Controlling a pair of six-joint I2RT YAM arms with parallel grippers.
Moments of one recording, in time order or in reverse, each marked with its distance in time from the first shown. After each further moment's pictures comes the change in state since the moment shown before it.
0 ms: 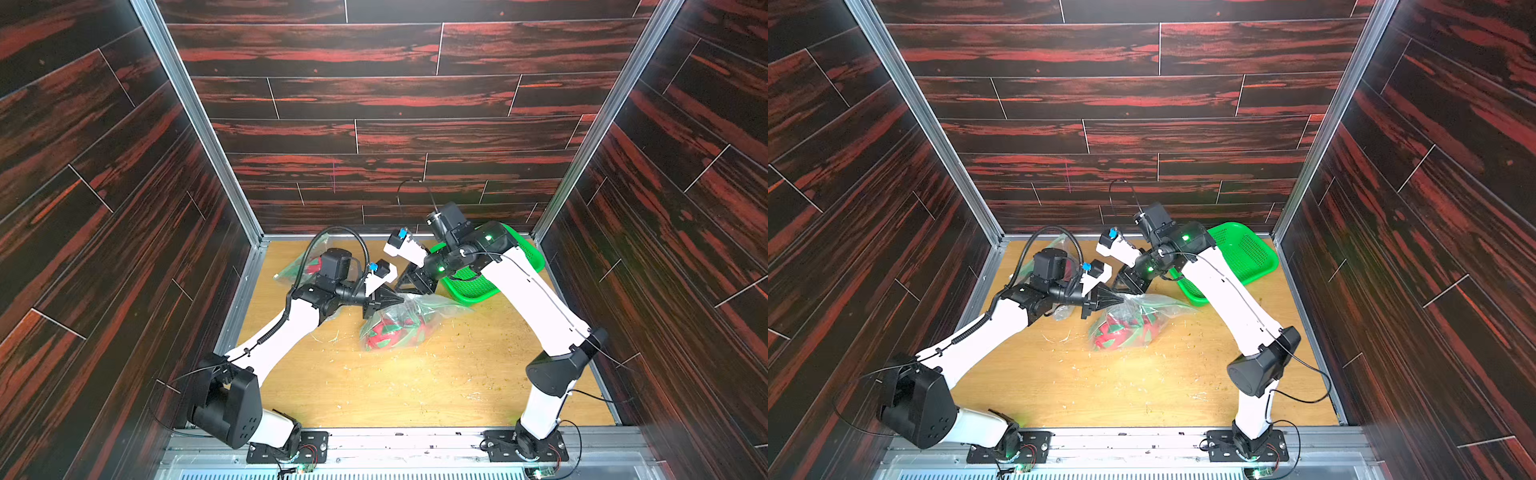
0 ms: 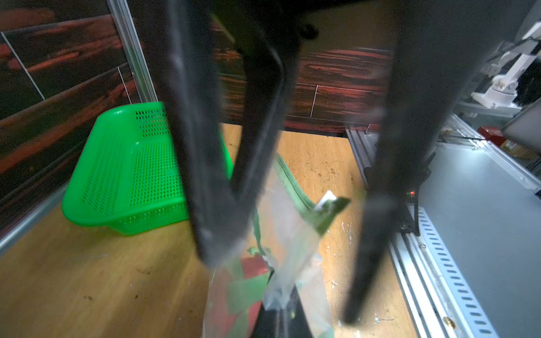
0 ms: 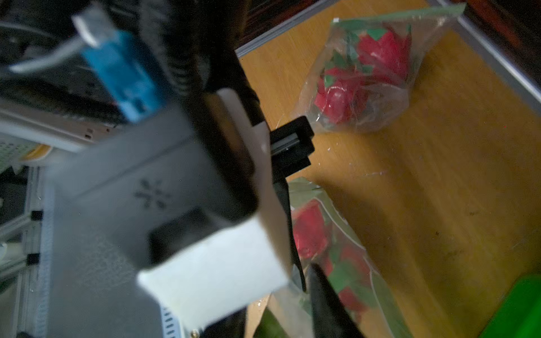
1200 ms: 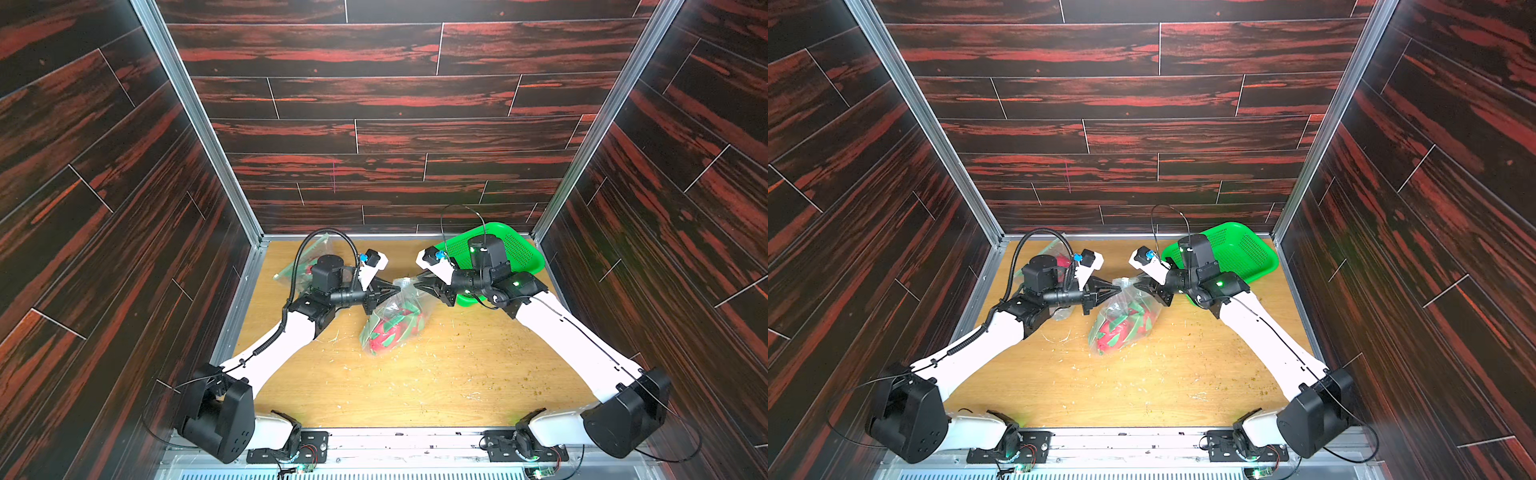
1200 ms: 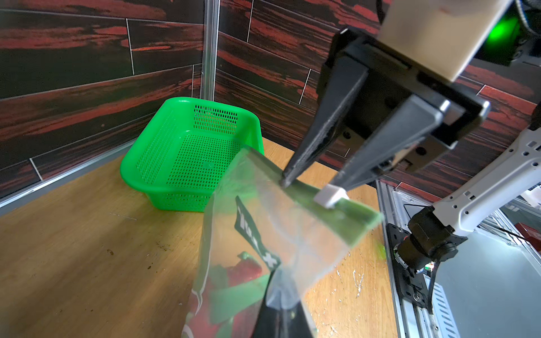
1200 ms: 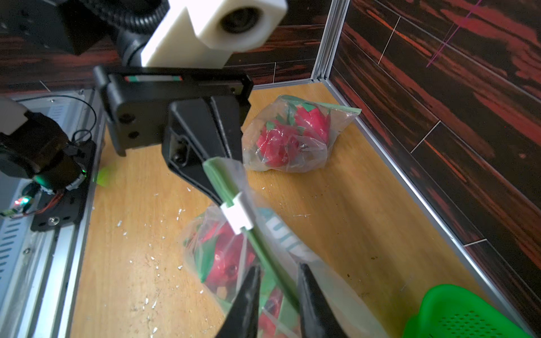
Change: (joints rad) left arm 0.000 -0.088 -0.151 0.320 -0.176 -0.440; right arm -0.143 -0.391 -0.795 0.784 -0.035 -0.174
